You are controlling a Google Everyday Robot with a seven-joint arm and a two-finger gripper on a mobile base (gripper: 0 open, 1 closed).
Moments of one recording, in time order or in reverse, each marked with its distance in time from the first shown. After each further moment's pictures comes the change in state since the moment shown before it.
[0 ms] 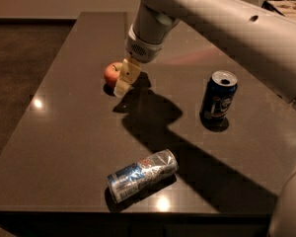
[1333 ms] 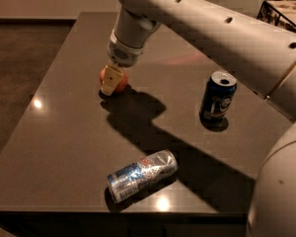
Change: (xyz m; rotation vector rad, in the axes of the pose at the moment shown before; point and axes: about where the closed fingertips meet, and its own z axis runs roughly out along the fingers) arm -0.040 0.031 0.026 -0.097 -0.039 -0.078
